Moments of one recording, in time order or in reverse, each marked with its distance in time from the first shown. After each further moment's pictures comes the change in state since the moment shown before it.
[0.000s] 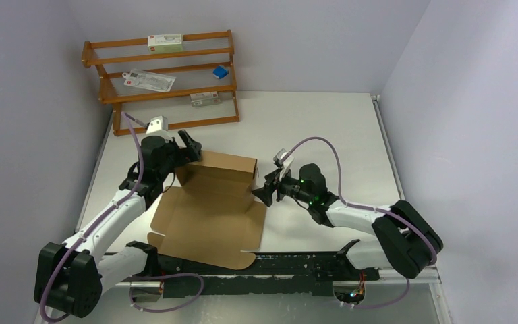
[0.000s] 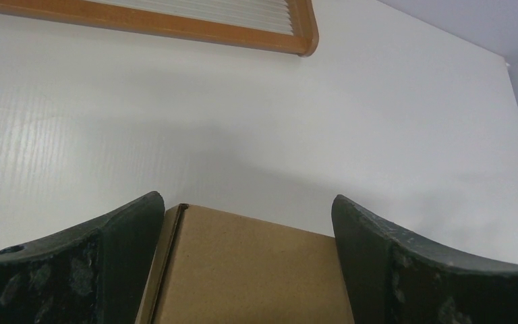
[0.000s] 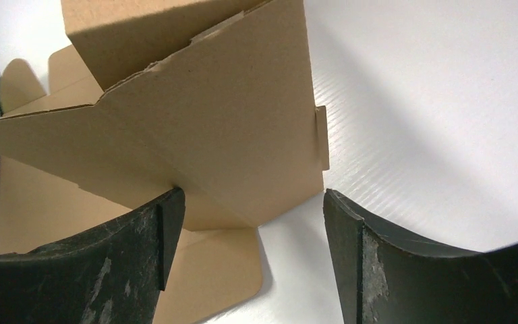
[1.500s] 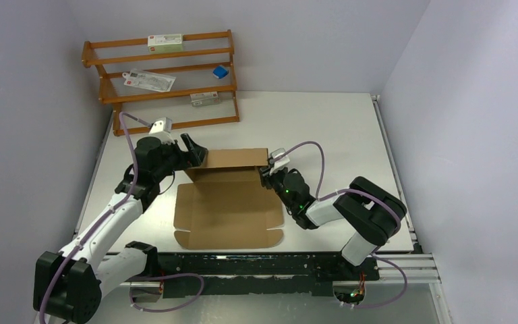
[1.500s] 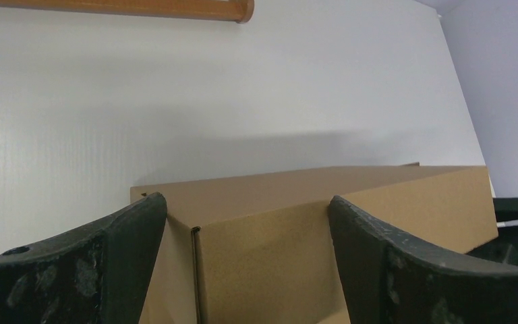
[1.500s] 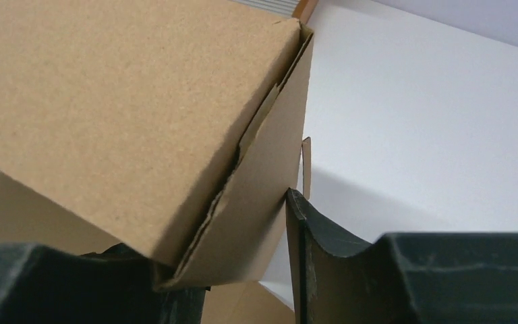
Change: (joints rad) left arm 0.018 -0.042 -0.001 -0.030 0.216 0.001; right arm 0.169 0.336 0.023 0.511 0.676 -0.128
